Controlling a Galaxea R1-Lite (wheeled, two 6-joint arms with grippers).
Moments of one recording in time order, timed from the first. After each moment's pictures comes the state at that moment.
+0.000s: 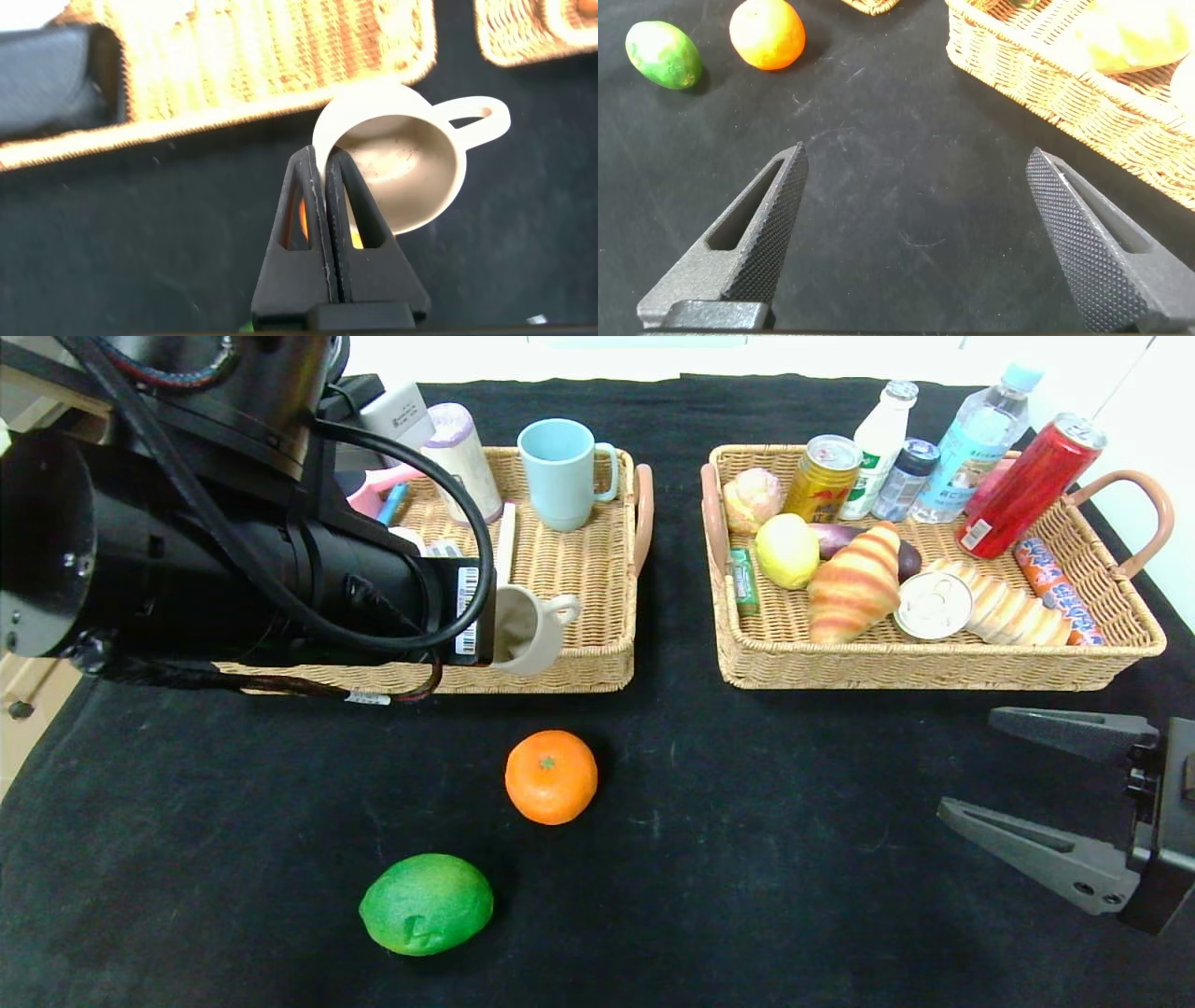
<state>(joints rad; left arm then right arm) -0.66 1.60 -1.60 0.49 0.37 -0.26 0.24 1.18 -0.53 -0.52 0.52 -0.19</state>
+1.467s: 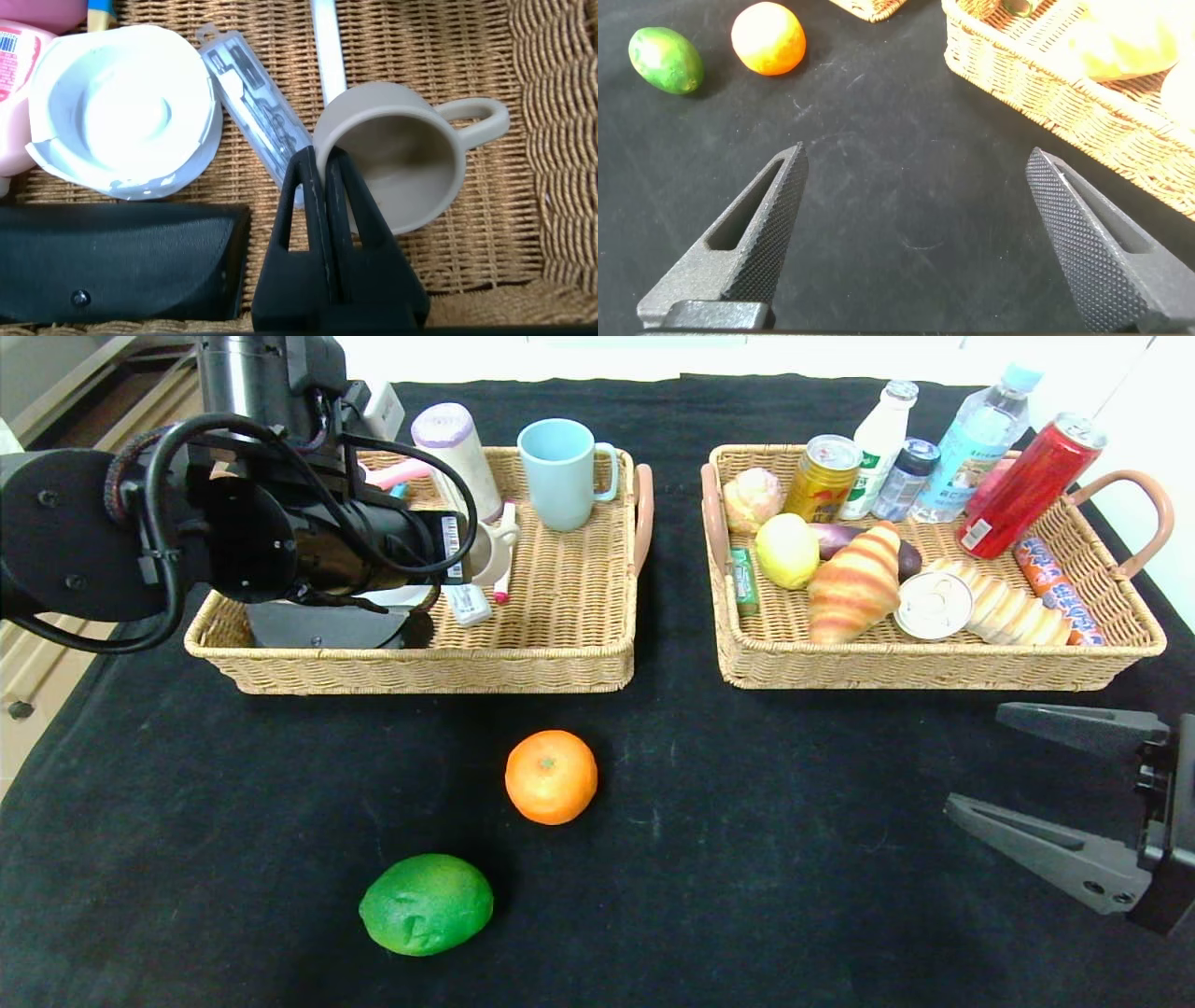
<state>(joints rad) -0.38 1.79 -1.63 0.07 0.31 -0.10 0.24 1.17 -0.53 -0.52 0.52 -0.19</state>
